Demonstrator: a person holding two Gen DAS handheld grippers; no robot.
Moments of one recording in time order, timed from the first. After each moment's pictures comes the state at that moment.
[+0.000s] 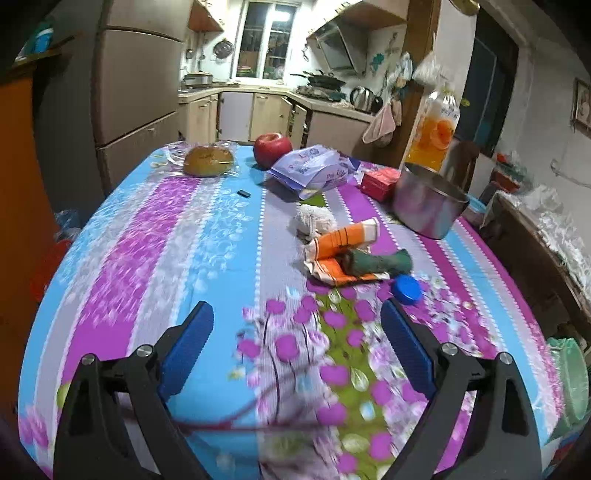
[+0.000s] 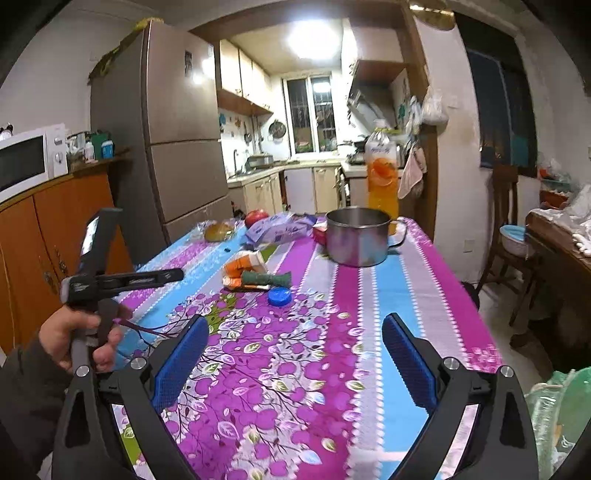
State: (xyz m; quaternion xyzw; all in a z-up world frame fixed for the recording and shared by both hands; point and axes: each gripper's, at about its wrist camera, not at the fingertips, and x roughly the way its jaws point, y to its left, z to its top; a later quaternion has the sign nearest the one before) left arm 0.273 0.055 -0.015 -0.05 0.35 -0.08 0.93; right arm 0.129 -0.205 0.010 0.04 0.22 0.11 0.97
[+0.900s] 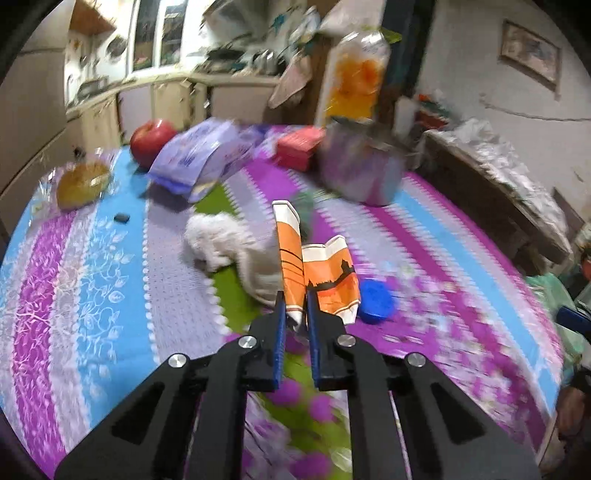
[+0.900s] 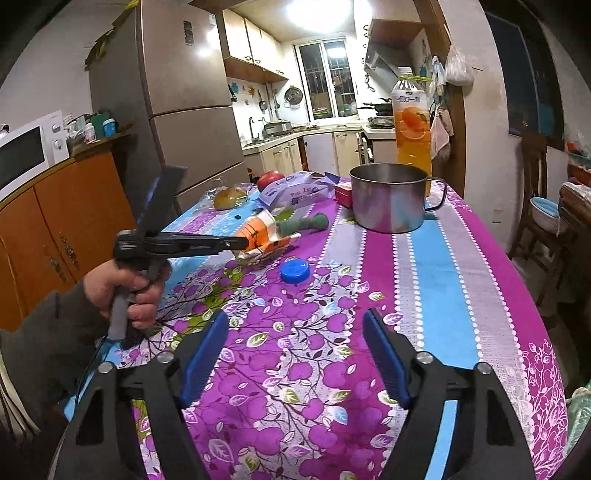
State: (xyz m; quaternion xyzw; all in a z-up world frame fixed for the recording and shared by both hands) left arm 0.338 -0.001 -0.032 0.03 0.37 -0.27 0.89; right arm 0.193 -0.197 -0.029 0.05 0.28 0.16 0.95
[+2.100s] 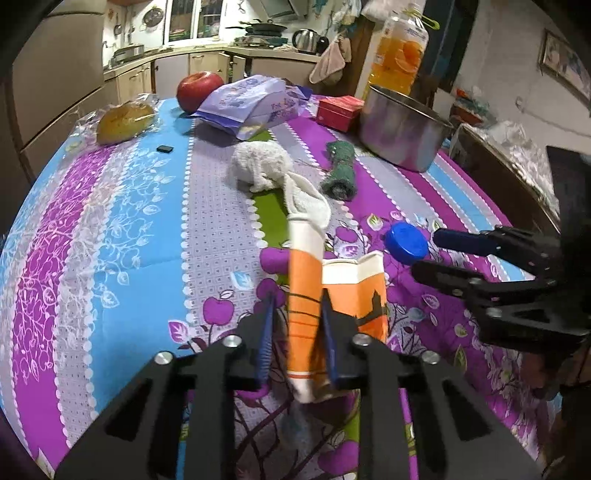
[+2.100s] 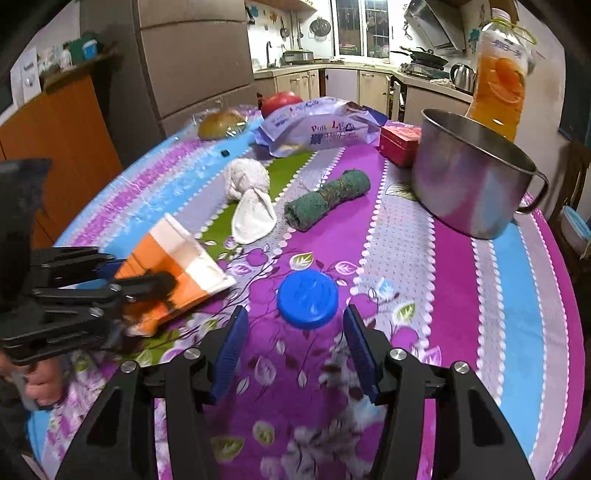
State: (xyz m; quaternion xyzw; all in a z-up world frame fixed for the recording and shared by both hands) left arm 0.324 0.024 -0.068 0.00 0.43 -0.19 0.88; right arm 0.357 -0.120 -0.078 -0.05 0.41 0.17 0.89
